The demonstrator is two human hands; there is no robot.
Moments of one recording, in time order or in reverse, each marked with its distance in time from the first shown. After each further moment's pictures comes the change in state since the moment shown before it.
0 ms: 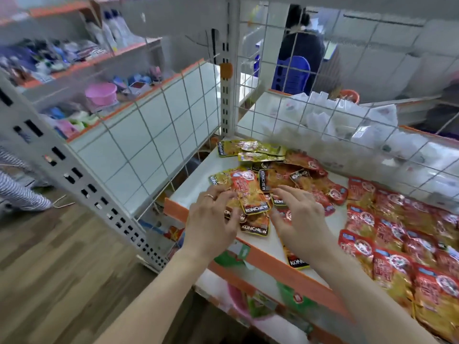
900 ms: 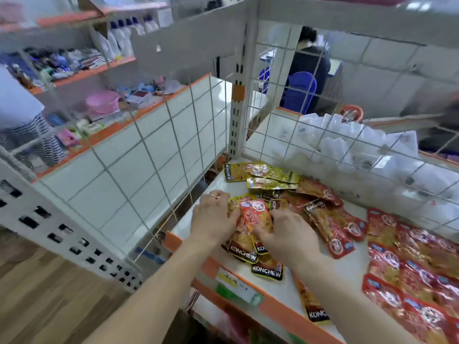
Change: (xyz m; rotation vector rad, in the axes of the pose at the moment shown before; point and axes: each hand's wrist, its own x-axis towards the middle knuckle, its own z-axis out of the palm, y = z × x) left_hand 0.097 -0.034 0.014 0.095 -0.232 -0.155; right_hand 0.075 -0.025 0.037 -0.262 -0.250 0.183
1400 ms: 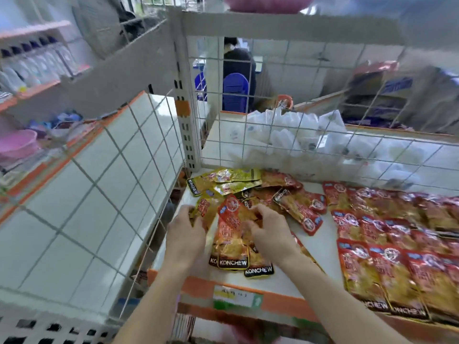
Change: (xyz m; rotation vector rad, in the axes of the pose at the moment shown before) left_hand 0.007 -0.014 -0.013 -0.411 0.005 -0.052; right_hand -0.015 -0.011 0.003 0.663 0.167 0.220
